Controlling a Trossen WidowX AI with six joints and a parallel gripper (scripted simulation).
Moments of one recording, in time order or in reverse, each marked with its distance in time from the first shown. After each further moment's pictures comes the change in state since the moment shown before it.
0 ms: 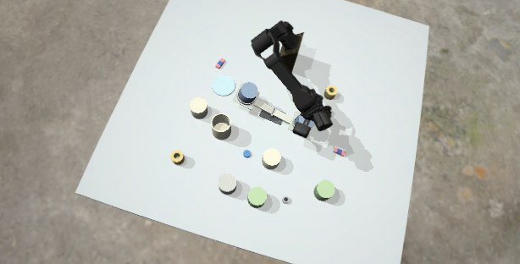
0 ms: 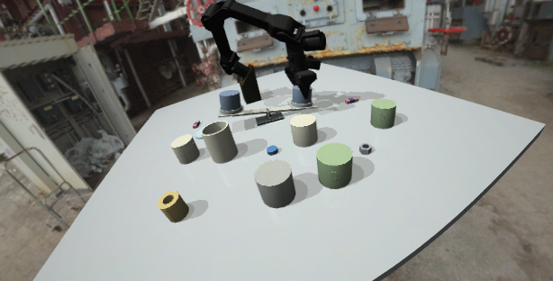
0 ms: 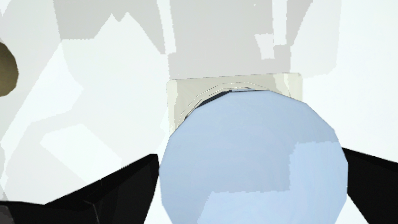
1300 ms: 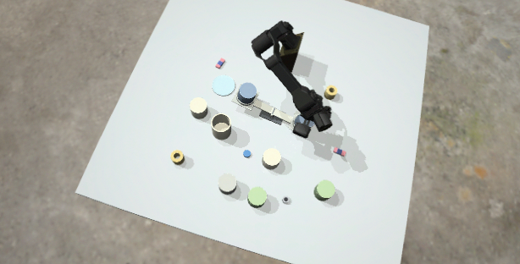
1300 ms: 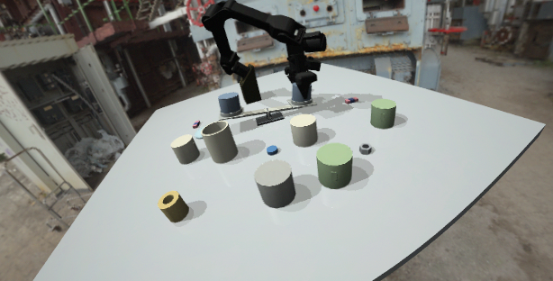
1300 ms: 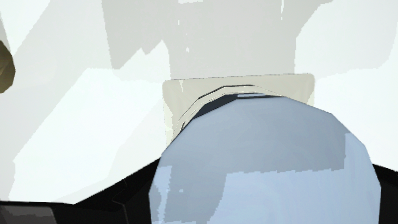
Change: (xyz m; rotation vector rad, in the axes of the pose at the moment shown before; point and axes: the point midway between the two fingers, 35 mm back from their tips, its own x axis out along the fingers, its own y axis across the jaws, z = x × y) arm 0.003 0.000 0.000 -0.009 0.008 0.003
